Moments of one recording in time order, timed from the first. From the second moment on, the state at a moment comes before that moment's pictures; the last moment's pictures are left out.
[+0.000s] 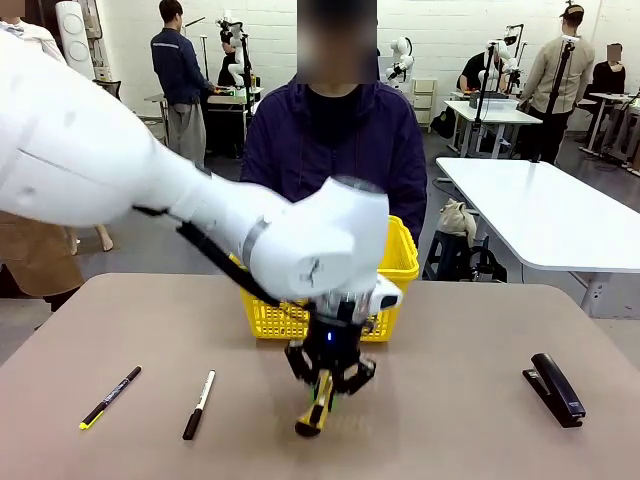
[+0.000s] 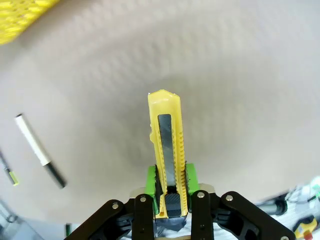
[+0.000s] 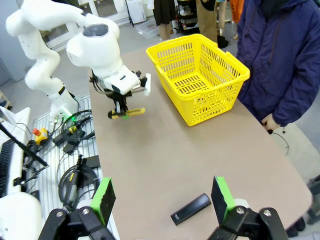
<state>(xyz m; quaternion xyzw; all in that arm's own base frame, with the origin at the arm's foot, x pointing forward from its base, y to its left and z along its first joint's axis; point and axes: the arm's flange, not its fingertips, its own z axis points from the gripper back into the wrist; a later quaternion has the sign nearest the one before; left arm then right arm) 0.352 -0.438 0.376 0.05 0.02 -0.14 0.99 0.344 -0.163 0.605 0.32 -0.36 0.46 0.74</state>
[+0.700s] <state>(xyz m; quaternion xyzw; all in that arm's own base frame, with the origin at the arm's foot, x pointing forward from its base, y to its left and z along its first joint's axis) 0.346 -0.431 0.570 0.00 -0.07 -0.19 0.98 0.344 -0.164 0.604 0.32 -0.36 0.46 0.74</state>
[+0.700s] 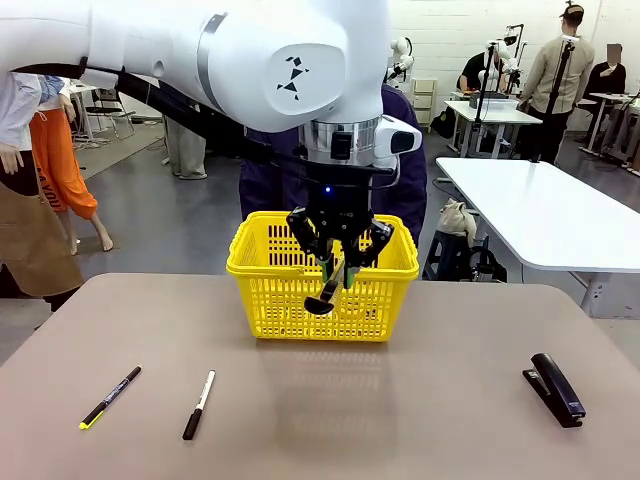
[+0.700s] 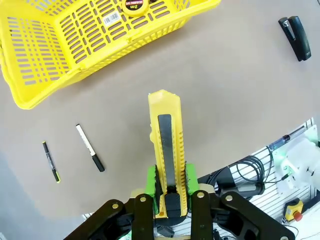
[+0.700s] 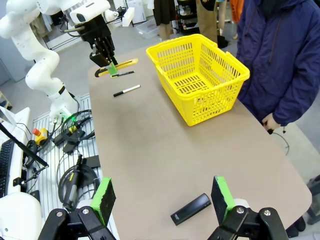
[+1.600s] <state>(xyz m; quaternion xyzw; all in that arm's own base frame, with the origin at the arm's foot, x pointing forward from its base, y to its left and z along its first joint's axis) 0.357 -0.427 0.567 0.00 -0.07 -0.19 0.98 0.343 -0.164 0.605 0.32 -0.36 0.46 0.74</state>
